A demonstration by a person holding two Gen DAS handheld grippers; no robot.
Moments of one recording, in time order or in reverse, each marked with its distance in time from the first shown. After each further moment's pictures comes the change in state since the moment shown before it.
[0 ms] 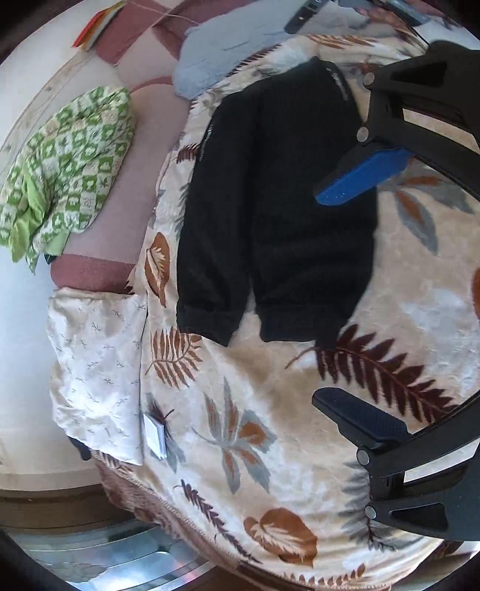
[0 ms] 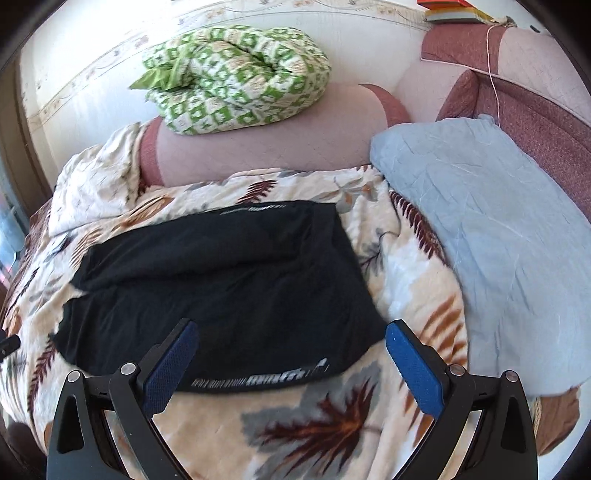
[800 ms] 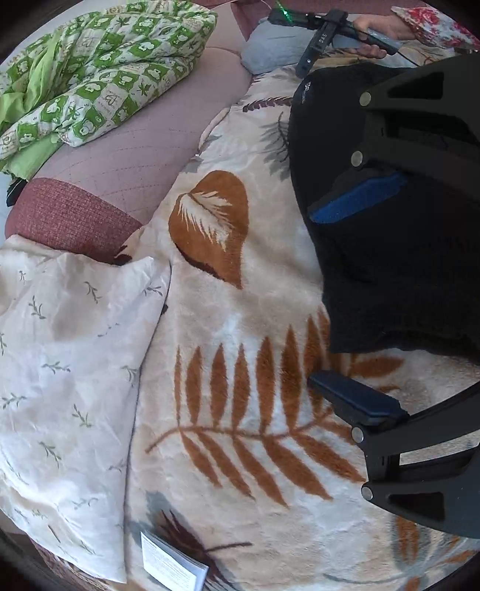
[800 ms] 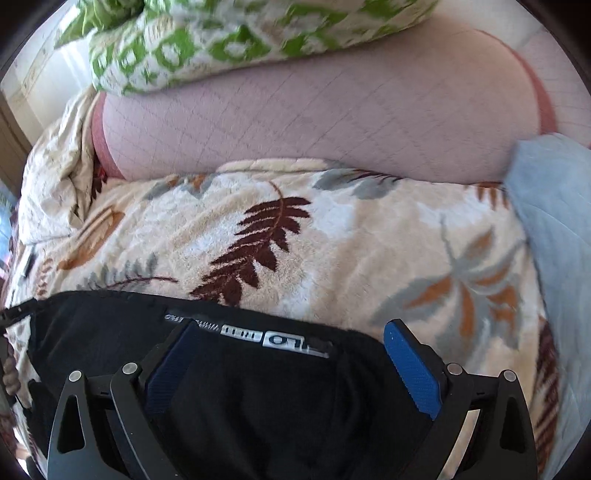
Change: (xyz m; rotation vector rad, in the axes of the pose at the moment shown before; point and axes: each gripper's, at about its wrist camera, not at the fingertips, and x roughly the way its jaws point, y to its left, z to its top) left arm 0.223 0.044 0.161 -0.108 0.152 -0.173; right arm 0.284 0.058 0.157 -0.144 0.319 0.169
